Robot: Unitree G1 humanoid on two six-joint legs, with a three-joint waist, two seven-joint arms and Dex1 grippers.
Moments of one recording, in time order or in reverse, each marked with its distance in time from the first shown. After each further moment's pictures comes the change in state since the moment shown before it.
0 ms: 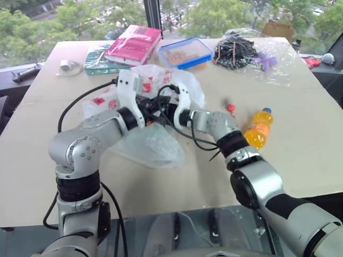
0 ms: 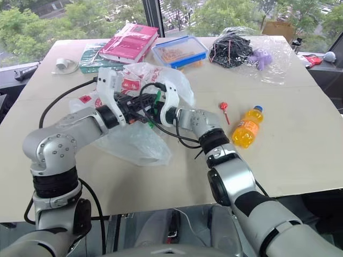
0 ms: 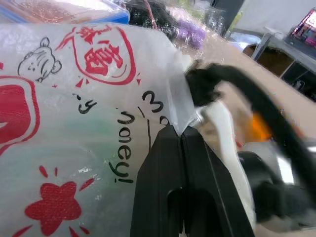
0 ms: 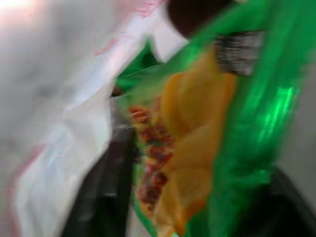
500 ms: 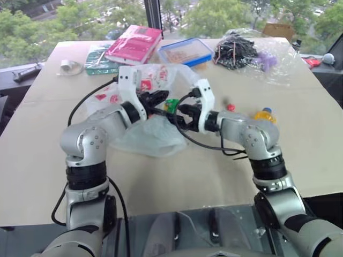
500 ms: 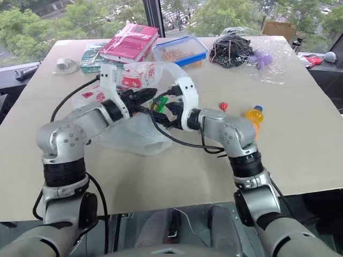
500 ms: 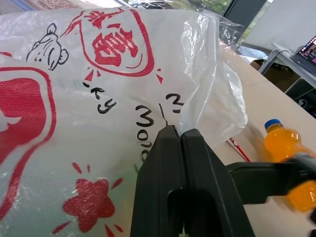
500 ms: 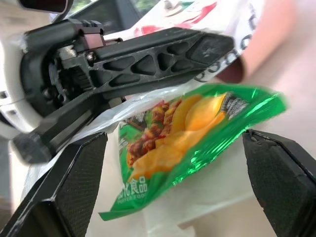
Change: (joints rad) left arm -0.070 -0.035 -0.026 0.186 0.060 -0.080 -0.023; right arm 0.312 -0.260 0.057 -0.857 -0.047 0.329 -0.087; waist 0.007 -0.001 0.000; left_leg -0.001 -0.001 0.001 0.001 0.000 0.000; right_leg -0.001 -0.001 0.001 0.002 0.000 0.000
